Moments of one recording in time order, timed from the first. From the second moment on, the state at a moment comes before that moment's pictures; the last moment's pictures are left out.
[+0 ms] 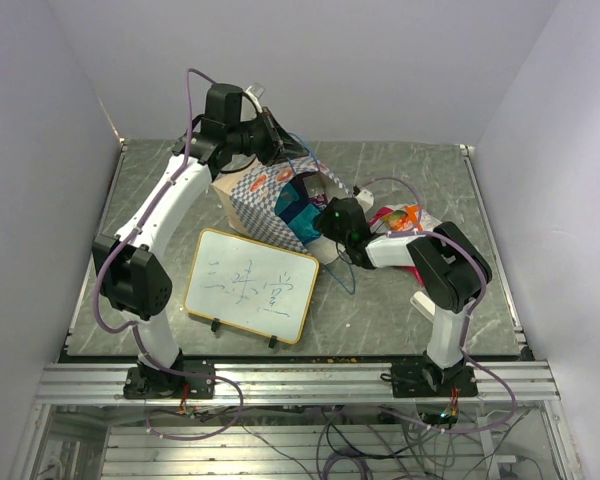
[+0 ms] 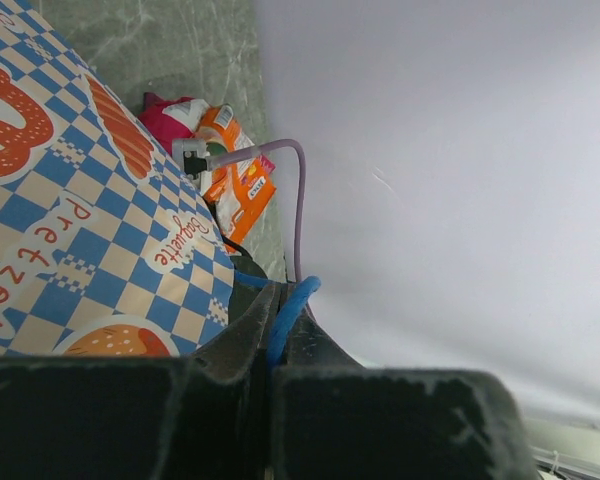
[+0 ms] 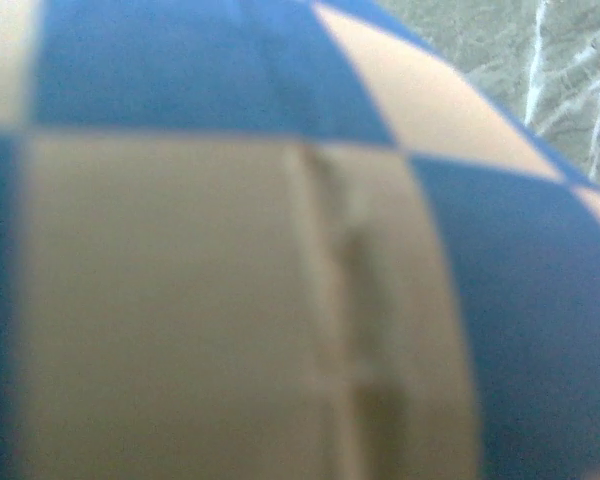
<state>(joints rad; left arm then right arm) -0.40 1.79 1.82 -0.45 0.63 -0.99 0.56 1.90 0.92 0.45 0.26 0.83</state>
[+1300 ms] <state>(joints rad) -0.26 1.70 1.78 -0.52 0.54 -0.93 0.62 1.61 1.09 0.27 0.22 0.65</state>
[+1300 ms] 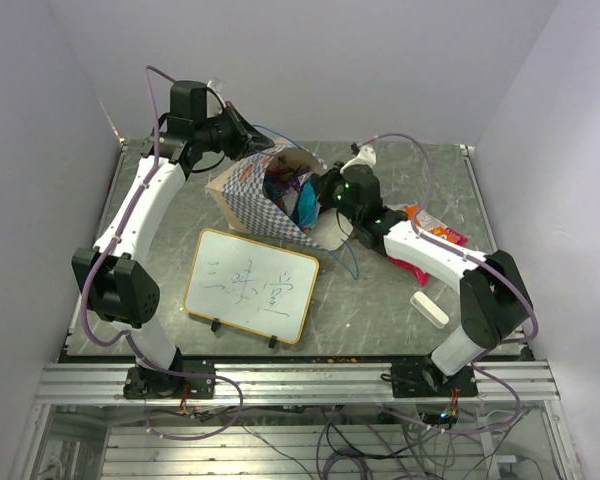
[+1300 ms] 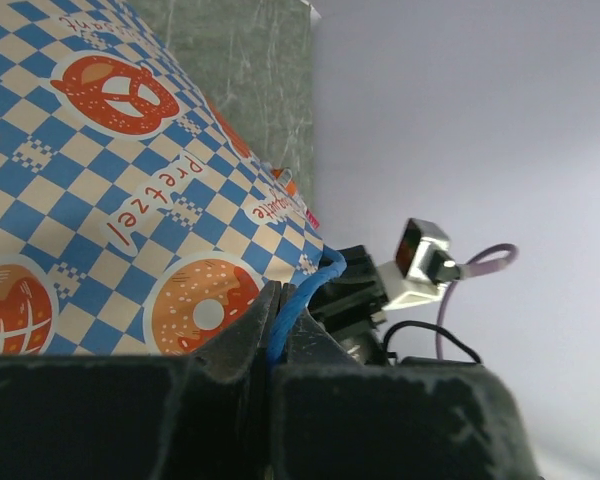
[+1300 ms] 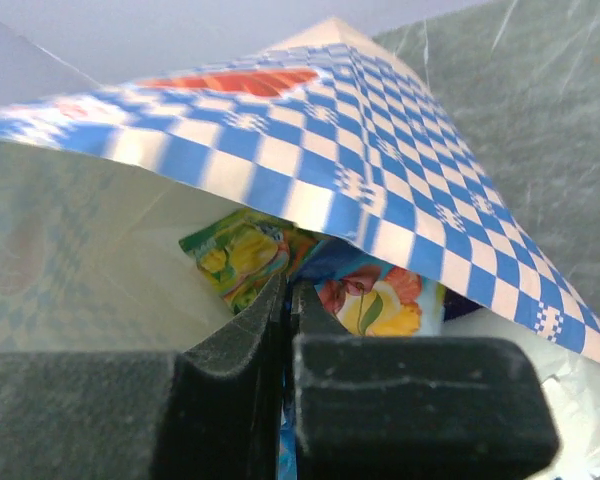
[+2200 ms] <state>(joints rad) -0.26 1.70 1.77 -0.56 0.54 -0.90 0.59 1.16 1.25 -0.18 0.39 0.30</state>
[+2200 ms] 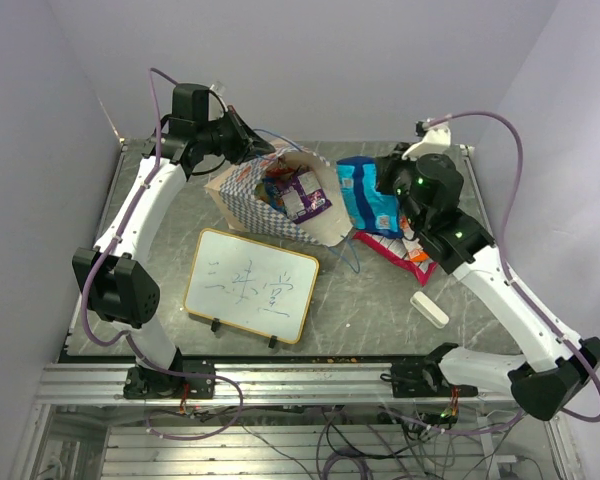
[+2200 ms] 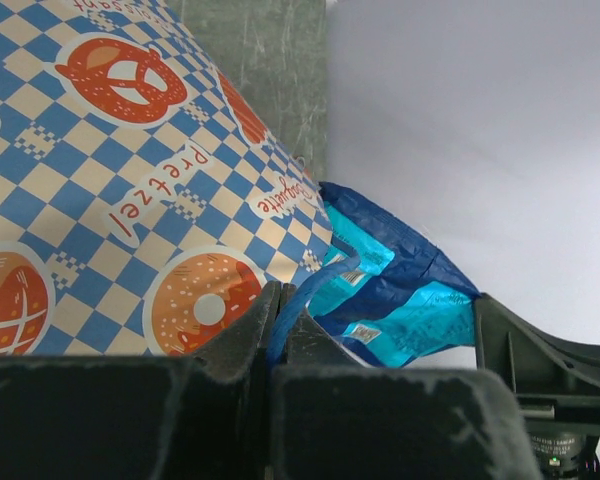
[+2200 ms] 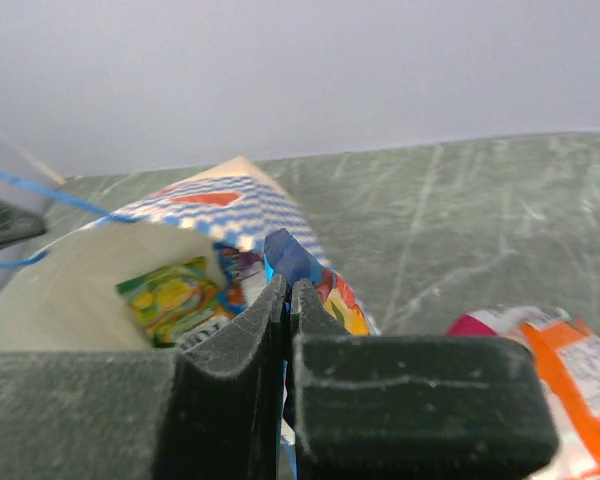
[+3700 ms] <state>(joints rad) -0.26 1.68 1.75 -0.57 0.54 -0.90 -0.29 1.51 0.90 -0.04 0.10 0.53</state>
